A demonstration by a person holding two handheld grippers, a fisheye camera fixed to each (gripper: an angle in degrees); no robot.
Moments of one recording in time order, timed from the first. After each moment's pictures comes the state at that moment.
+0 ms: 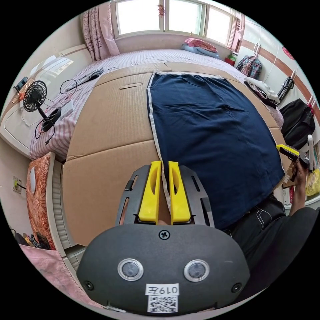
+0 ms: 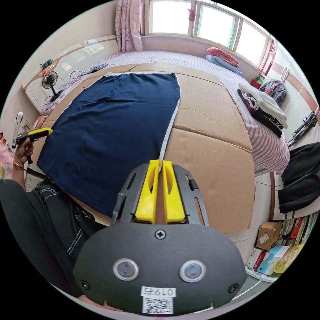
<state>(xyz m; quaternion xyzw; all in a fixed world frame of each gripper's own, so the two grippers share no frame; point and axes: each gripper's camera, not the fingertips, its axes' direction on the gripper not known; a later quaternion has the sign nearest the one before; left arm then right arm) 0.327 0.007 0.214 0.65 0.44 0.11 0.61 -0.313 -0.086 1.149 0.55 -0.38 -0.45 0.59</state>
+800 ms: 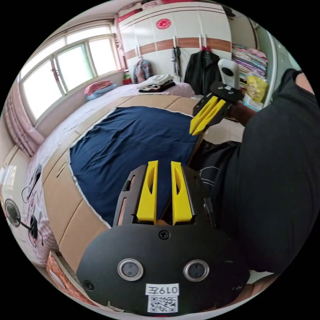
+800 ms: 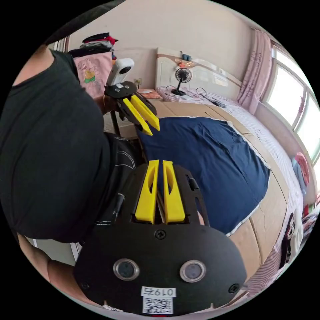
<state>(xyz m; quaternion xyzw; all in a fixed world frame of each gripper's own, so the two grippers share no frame) 0.414 0.202 0.244 0.82 0.25 0.36 0.36 -0.275 0.181 1.208 0.64 -0.27 -0.70 0.16</state>
